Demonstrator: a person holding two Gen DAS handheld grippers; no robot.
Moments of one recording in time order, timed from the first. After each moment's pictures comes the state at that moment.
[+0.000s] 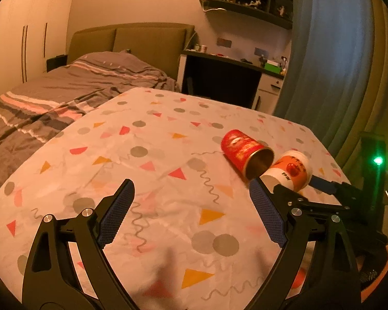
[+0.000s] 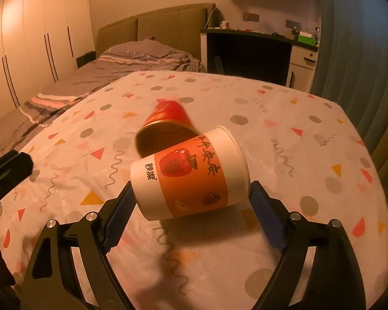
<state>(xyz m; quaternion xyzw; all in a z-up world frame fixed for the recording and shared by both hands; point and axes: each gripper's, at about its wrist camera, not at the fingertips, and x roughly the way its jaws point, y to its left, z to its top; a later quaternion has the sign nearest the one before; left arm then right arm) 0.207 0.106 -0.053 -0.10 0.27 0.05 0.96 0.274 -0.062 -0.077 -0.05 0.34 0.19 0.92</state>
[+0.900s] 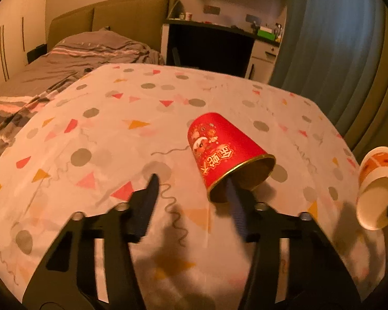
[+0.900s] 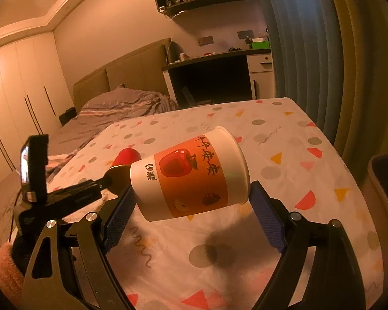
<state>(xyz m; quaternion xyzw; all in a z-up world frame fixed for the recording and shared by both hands) 0.319 0.071 -0.089 -0.07 0.36 0.02 0.93 0.235 -0.159 -0.042 0.09 0.27 0.13 0.95</state>
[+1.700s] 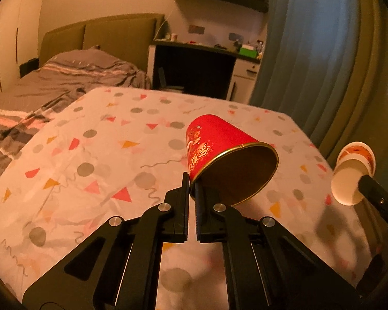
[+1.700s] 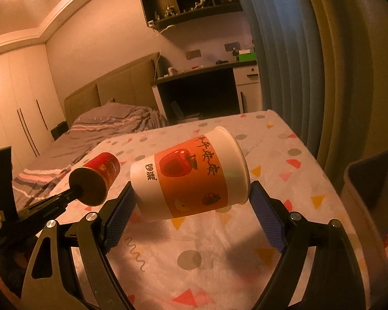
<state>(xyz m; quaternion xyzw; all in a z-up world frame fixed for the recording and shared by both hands) 0.263 0.052 -0.041 -0.07 0.29 -0.02 0.95 0.216 -0.181 -0.022 0.10 0.24 0.09 0.96</state>
